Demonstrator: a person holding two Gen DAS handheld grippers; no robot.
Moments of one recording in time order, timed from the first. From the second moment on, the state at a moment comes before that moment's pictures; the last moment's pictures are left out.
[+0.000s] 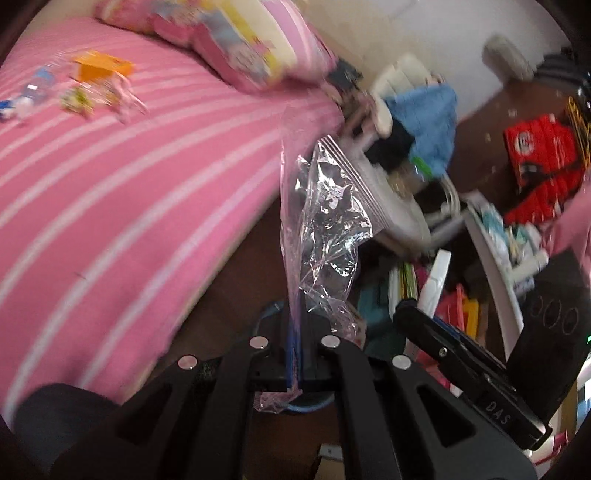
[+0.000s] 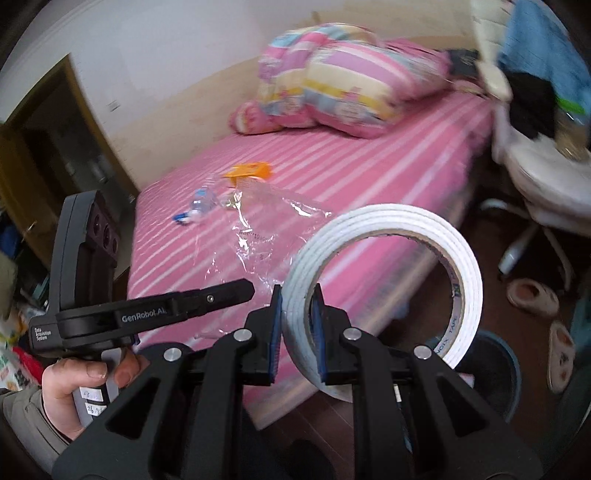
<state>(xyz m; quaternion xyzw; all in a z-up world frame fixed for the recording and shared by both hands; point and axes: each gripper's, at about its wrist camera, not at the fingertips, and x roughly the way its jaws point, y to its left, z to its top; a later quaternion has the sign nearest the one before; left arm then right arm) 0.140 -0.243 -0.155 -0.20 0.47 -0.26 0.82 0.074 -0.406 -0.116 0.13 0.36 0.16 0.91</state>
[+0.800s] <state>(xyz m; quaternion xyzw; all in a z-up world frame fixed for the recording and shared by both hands) 0.171 -0.424 -0.326 -0.05 0.64 -0.34 0.69 0.075 -0.552 -0.269 0.23 0.48 0.03 0.85</state>
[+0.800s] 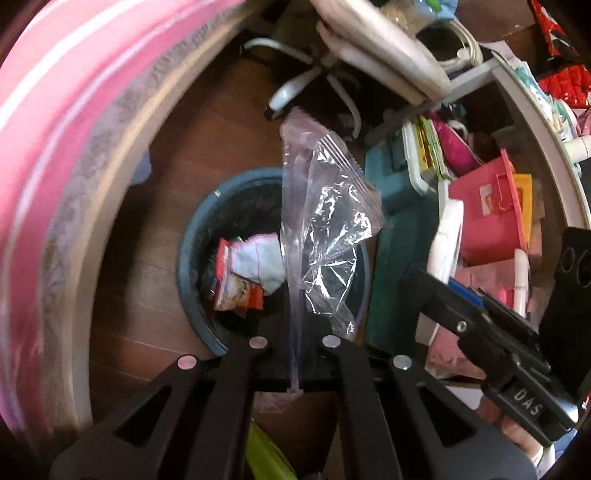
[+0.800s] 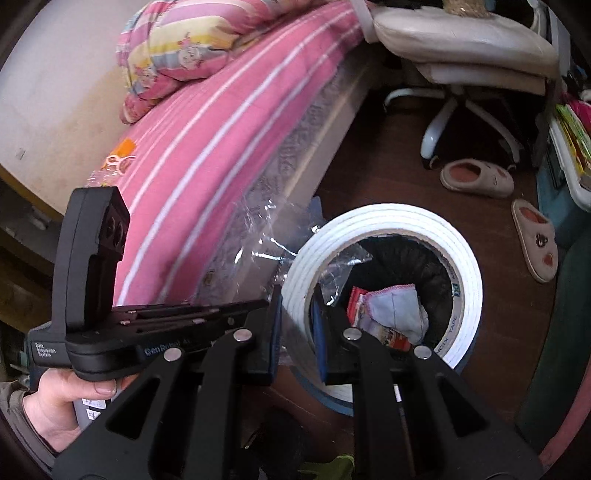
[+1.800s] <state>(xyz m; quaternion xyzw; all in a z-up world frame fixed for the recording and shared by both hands) 0.182 -0.272 -0.208 -0.26 0.50 -0.27 0.78 0.098 -0.454 -0.161 0.18 0.41 0.07 0.89</state>
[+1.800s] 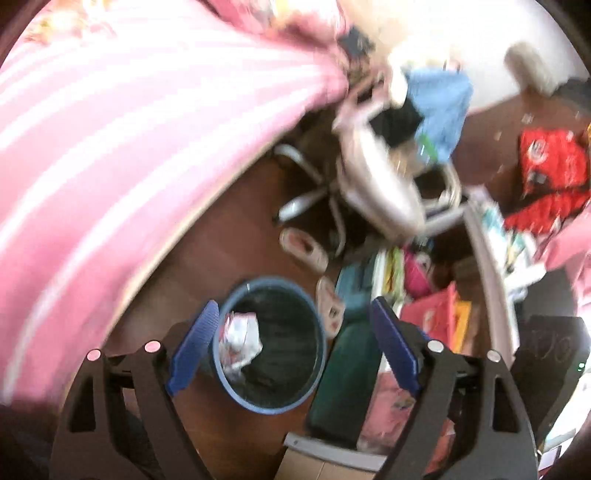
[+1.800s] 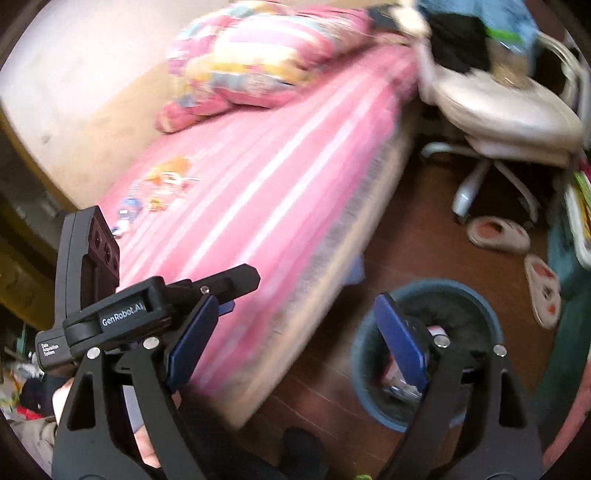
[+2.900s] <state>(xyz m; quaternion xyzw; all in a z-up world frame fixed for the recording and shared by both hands) 0.364 0.099 -0.213 -0.27 0.41 -0.07 0.87 0.429 -0.034 -0.137 0.05 0.46 0.29 0.83</state>
